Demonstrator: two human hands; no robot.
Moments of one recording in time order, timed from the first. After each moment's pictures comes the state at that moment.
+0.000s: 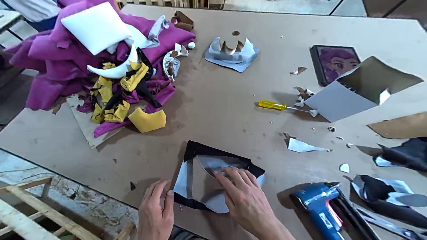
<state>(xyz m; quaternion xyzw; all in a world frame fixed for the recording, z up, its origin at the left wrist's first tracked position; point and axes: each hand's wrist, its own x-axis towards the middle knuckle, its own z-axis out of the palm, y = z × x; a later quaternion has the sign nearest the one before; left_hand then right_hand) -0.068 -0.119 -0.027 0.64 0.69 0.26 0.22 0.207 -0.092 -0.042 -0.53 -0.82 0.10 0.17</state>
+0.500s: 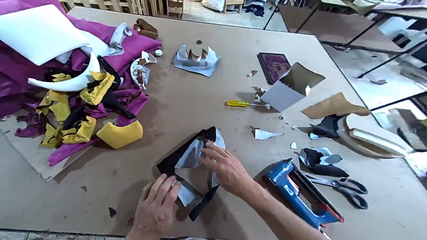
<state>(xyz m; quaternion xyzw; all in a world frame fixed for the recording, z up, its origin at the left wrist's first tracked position) -0.072 -0.068 -0.060 0.87 0.41 0.27 -0.02 0.218 -0.041 -0.028 -0.52 -0.83 0.11 0.14</state>
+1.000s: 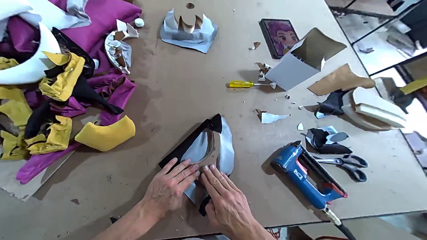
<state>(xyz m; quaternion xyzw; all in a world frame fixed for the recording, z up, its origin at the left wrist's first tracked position) -0.068 -0.001 -0.082 0.96 0.20 0.14 0.14 0.139 -0.126 -0.058 -0.65 -0.75 0.06 0.11</state>
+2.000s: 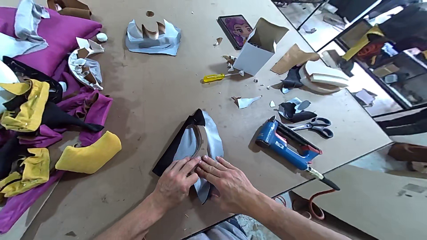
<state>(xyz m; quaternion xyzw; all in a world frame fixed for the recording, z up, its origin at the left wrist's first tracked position) -0.040 0.017 -0.084 0.96 0.09 0.22 0.18 0.153 -0.122 -0.038 -0.64 -0.75 0.16 0.04</state>
